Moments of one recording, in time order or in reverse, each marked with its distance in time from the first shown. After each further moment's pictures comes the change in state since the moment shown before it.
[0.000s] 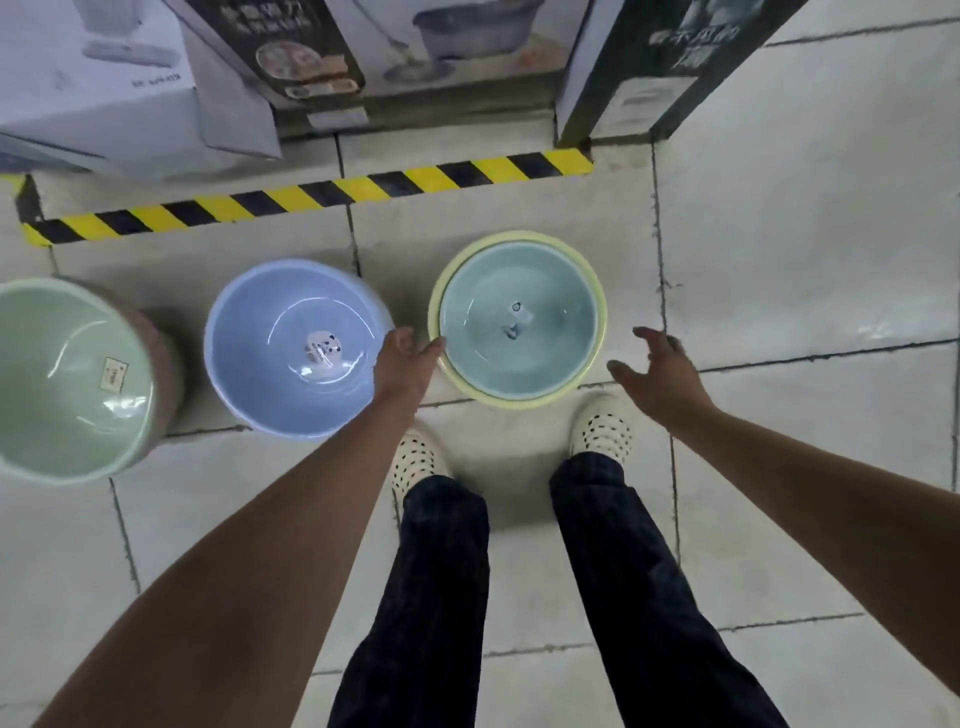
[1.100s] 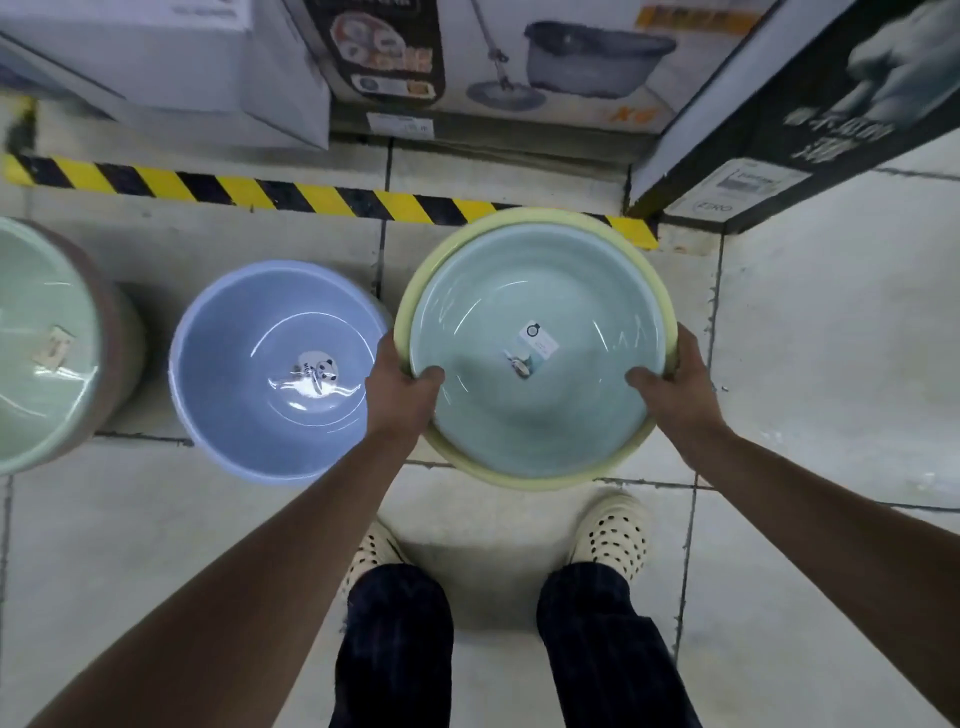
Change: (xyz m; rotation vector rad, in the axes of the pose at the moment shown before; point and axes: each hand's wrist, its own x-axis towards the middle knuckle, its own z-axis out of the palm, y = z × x) left_hand 0.091 -0.040 0.012 -0.284 0.187 0.218; right_hand 0.111 -0.055 0.041 0.426 0.064 -0.127
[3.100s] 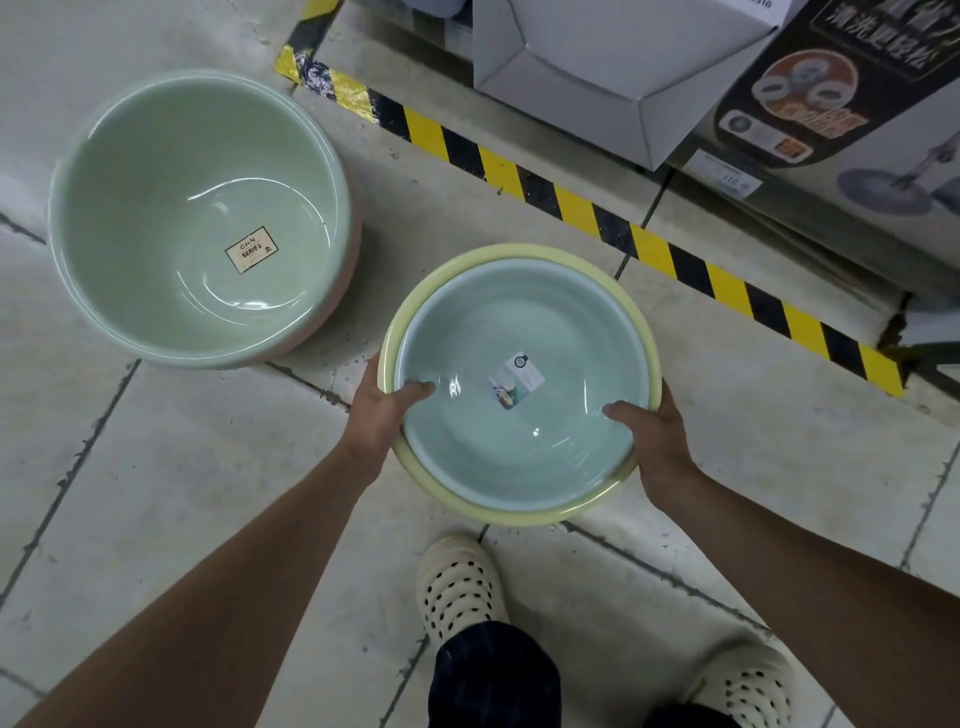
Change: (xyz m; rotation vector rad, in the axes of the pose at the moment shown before) left_hand 0.094 -0.172 -0.242 -0.513 0.069 -0.212; right_hand -0.014 -0.045 0.316 0.119 -0.274 0.017
